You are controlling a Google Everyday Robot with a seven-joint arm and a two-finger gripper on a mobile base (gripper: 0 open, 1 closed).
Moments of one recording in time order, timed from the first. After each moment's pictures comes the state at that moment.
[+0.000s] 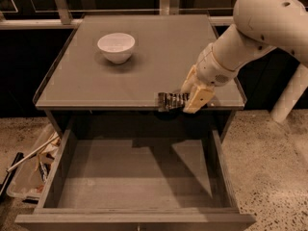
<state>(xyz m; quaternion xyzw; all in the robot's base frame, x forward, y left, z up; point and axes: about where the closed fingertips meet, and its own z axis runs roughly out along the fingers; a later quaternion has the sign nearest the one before) 0.566 -0.114 0.849 -0.69 0.67 0.07 0.25</state>
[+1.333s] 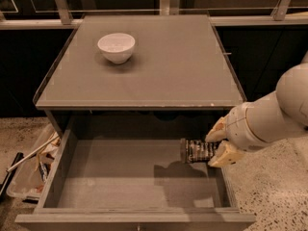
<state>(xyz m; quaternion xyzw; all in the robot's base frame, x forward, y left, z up) 0.438 -0.169 0.797 -0.68 0.69 0.00 0.26</state>
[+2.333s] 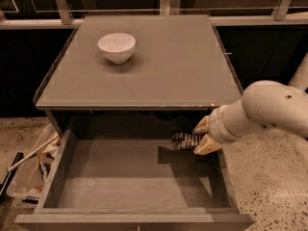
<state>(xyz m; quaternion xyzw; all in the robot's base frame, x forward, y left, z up) 0.513 -0.158 0.718 -0.67 0.69 0.01 0.27</state>
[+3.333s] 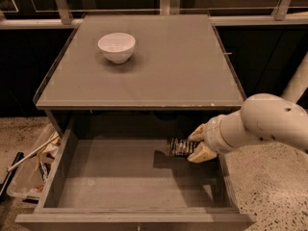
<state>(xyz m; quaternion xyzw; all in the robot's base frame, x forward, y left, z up) 0.497 -0.145 0.703 -0.64 0.71 0.04 0.29</state>
